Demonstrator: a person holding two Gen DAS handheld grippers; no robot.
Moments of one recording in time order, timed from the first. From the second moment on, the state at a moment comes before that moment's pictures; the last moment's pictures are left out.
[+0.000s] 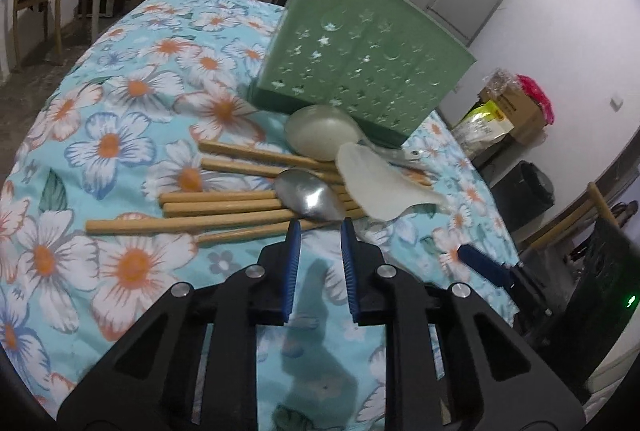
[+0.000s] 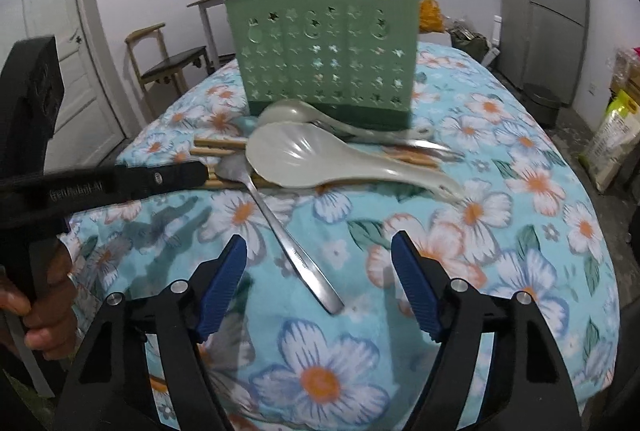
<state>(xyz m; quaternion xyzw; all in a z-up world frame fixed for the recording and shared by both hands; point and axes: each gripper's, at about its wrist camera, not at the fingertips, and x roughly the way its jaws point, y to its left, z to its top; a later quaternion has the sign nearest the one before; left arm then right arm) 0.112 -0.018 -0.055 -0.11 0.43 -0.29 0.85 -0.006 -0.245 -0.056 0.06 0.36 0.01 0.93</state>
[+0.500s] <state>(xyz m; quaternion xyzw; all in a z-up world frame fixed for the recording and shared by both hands) 0.143 -0.022 -0.047 -0.12 0.44 -0.27 0.85 -0.014 -0.260 -0.053 0.08 0.36 -0.01 0.93</state>
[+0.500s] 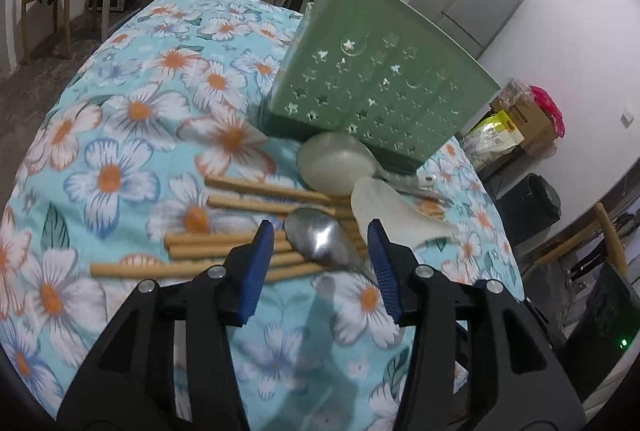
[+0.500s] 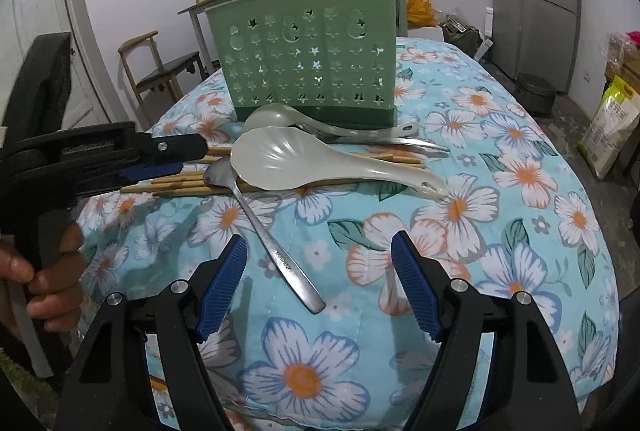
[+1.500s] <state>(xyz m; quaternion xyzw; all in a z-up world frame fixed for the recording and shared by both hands) 0.189 0.002 -0.080 -0.28 0.49 -0.35 0.75 -0.026 -0.270 -0.048 0.10 0.36 -0.02 0.93</state>
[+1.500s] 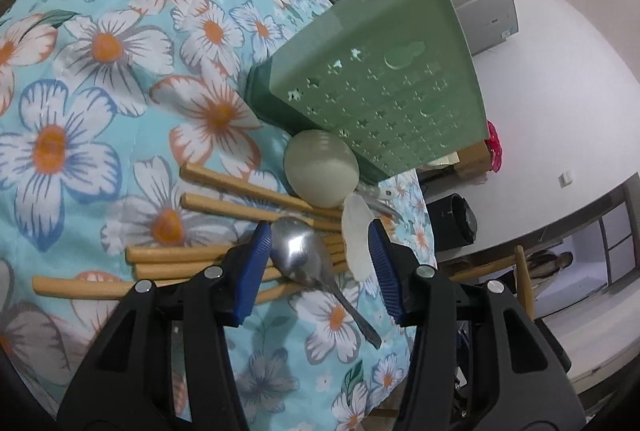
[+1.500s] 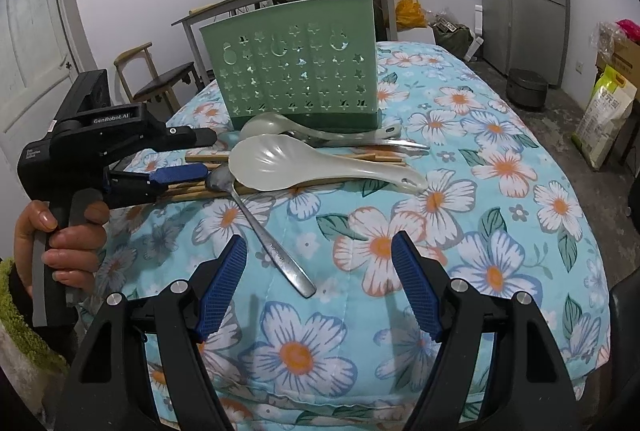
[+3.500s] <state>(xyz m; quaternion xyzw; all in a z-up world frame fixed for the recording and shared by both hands) 0.167 -0.087 -0.057 -0.08 0.44 -0.34 0.83 -0.033 -0.278 -0.046 0.12 0.36 -0.03 0.93</state>
